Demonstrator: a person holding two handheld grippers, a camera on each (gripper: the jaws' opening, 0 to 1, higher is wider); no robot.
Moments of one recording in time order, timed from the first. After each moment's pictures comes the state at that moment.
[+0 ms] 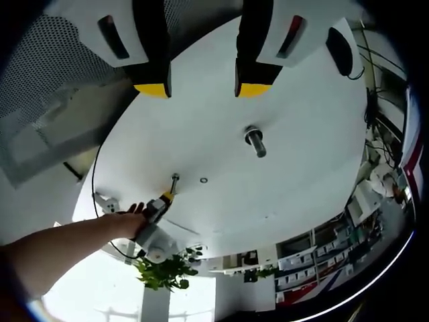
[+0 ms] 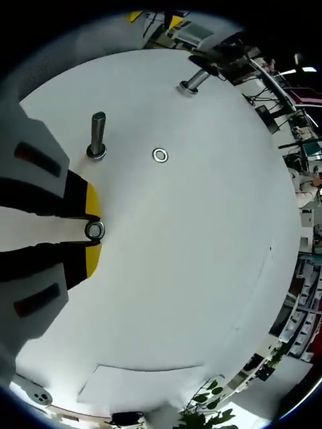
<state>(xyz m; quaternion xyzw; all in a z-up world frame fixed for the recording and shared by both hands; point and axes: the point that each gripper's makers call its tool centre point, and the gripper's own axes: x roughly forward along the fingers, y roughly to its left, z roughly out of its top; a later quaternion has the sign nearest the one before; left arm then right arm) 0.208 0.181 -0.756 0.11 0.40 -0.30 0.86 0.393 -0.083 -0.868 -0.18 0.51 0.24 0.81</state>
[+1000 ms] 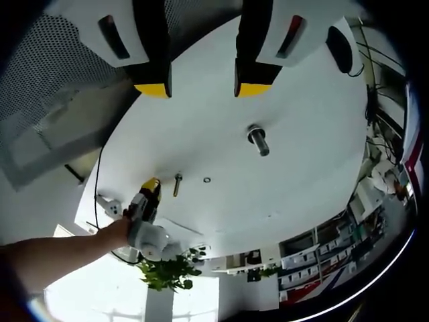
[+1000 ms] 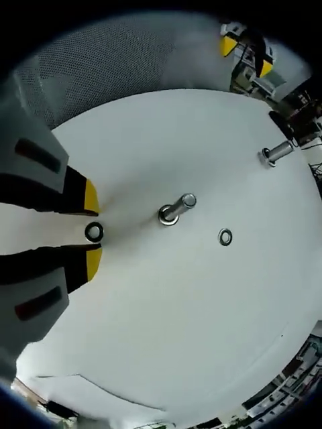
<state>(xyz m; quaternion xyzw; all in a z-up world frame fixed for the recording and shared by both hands) 0.207 0.178 -0.756 0.12 0.40 -0.31 0.86 0.307 -0.078 -0.862 -0.30 0.56 0.42 0.65</state>
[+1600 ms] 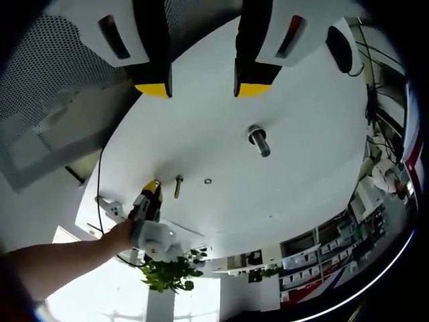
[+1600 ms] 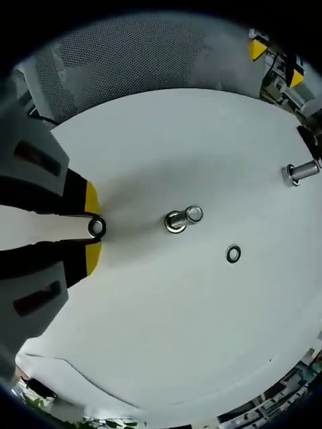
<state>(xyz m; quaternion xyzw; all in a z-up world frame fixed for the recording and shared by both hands) 0.206 0.178 -0.757 0.12 0.40 -0.31 0.85 0.316 -0.084 -0.869 -0.35 0.57 0.41 0.61</state>
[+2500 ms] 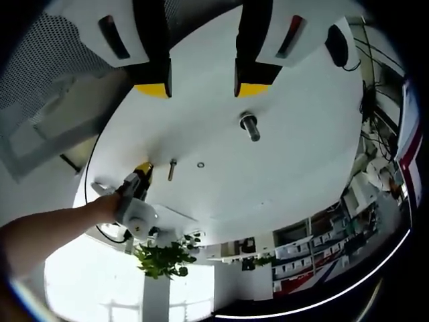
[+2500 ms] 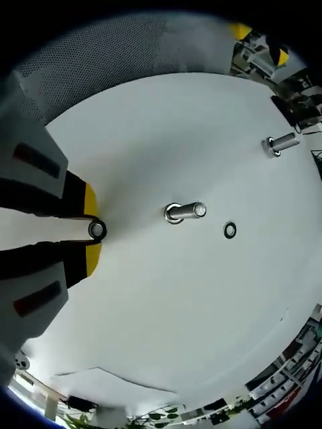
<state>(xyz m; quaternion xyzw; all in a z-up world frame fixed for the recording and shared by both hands) 0.218 0.179 -0.738 0.11 0.36 -0.30 0.88 0.307 -0.084 -0.868 -0.30 0.55 0.33 0.70</state>
